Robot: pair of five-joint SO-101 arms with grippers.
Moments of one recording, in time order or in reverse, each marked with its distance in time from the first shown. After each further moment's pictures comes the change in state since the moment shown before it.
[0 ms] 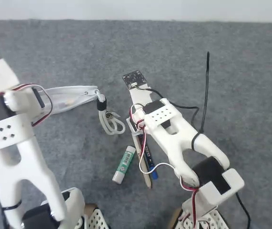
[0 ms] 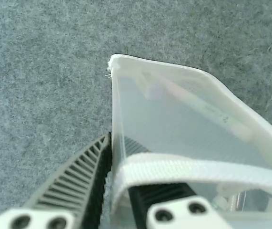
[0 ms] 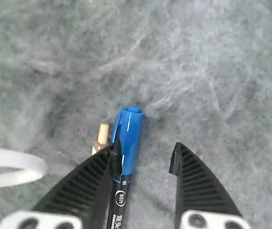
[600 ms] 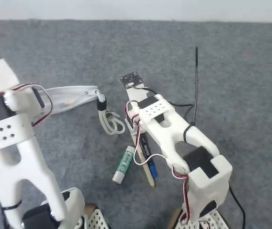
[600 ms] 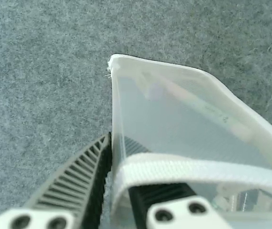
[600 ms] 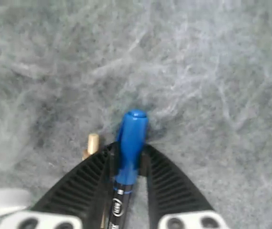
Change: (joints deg) left arm 0.0 0.0 0.0 0.0 0.0; right arm 0.1 10.5 -8.3 3.8 -0.1
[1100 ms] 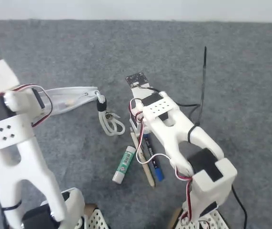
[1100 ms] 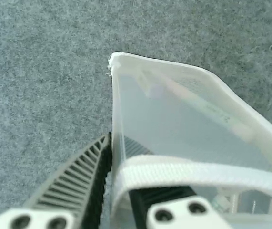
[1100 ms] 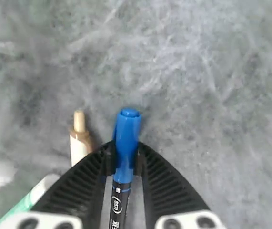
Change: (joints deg) left arm 0.0 -0.1 0.6 0.0 0.0; right arm 1.4 -4.2 0.0 7.6 -0.3
